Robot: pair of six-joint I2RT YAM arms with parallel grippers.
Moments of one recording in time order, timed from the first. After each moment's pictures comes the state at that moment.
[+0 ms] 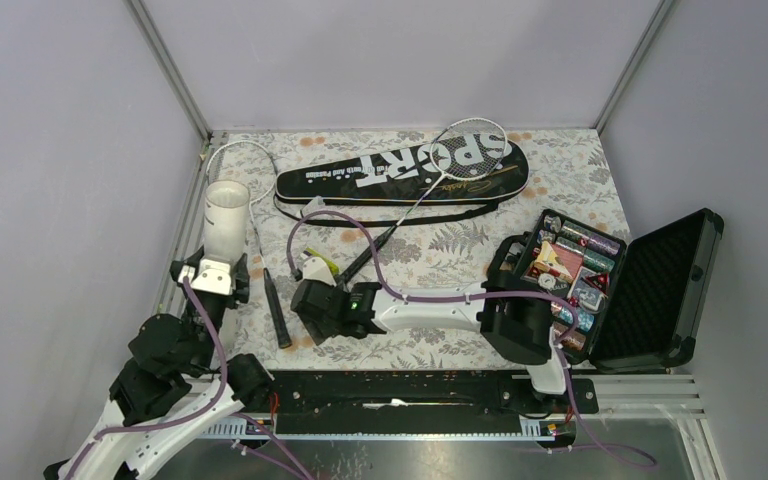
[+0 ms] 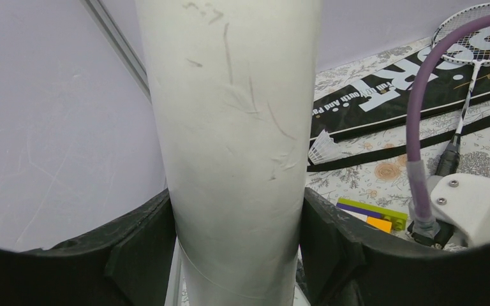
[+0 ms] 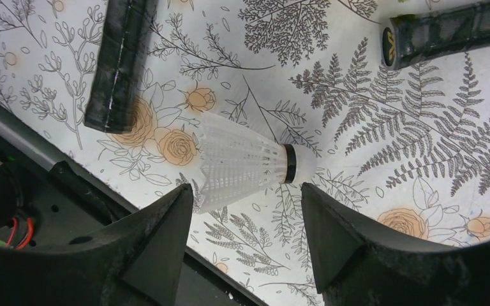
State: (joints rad) left arm -0.84 0.12 0.70 -0.50 -0.73 0.38; right arm 1.34 1.99 1.50 -0.48 0.33 0.59
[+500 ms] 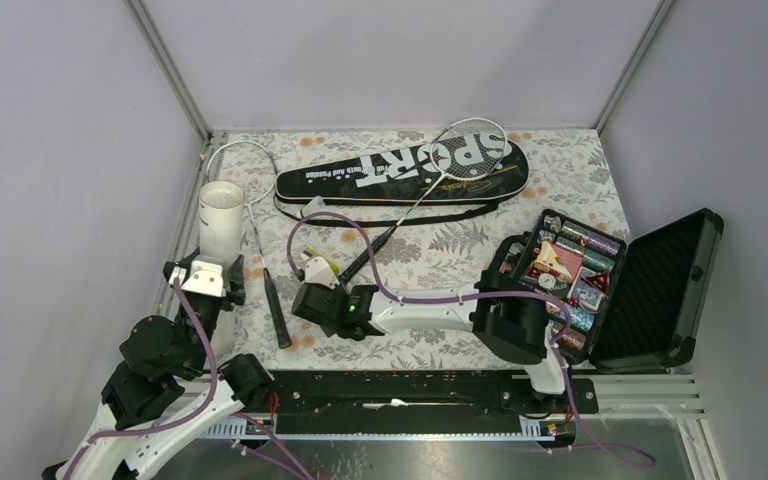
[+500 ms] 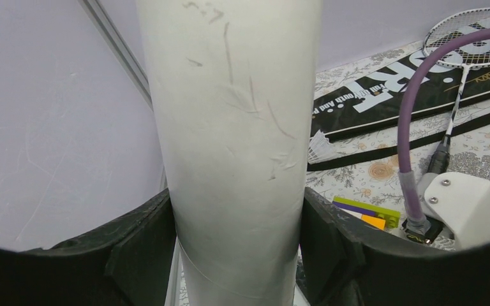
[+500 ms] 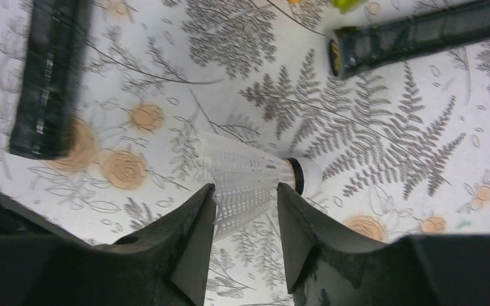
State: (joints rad) left arm -0.84 0.10 0.74 -0.56 -0.72 0.35; right arm 1.34 2.04 1.52 -0.49 0.44 0.55
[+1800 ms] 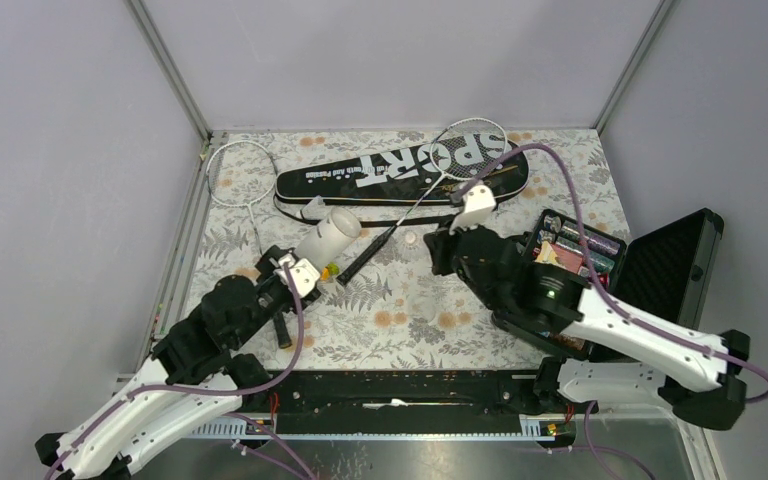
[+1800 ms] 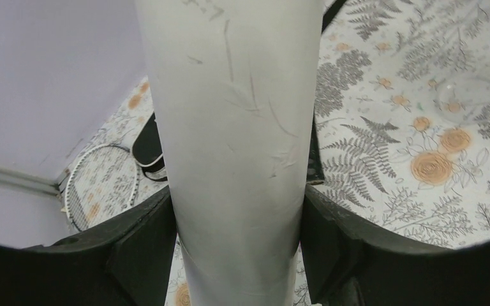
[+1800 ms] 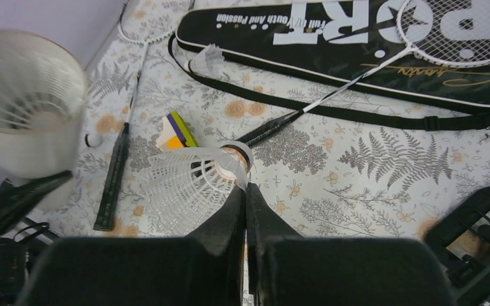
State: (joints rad) left arm -0.84 0.38 0.65 -0.50 -0.26 0.42; right arm 1.13 1.08 1.10 -0.43 0.61 0.46
